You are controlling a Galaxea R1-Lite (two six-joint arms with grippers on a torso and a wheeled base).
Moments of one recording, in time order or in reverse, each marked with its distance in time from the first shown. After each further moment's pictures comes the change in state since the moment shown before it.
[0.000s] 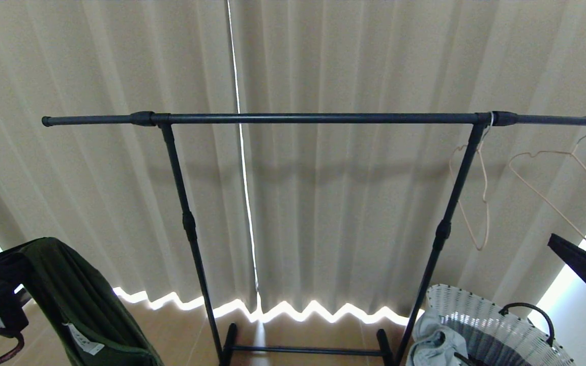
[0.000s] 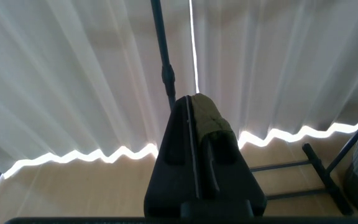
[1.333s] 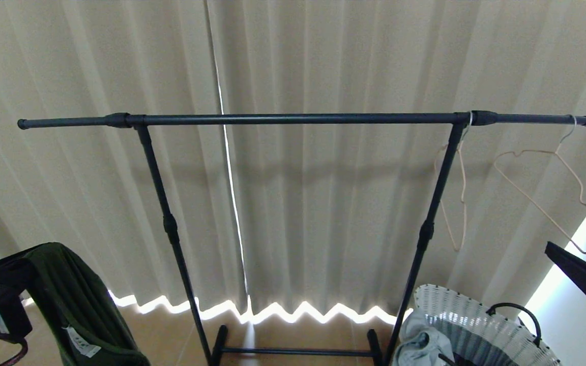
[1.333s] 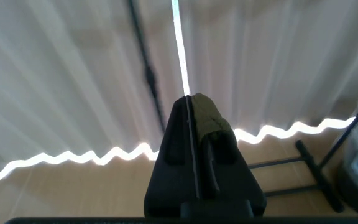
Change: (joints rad) left arm -0.005 0.000 0.014 0.000 -0.002 0.001; right arm 0.001 0.000 0.019 -0.002 -0.001 -0.043
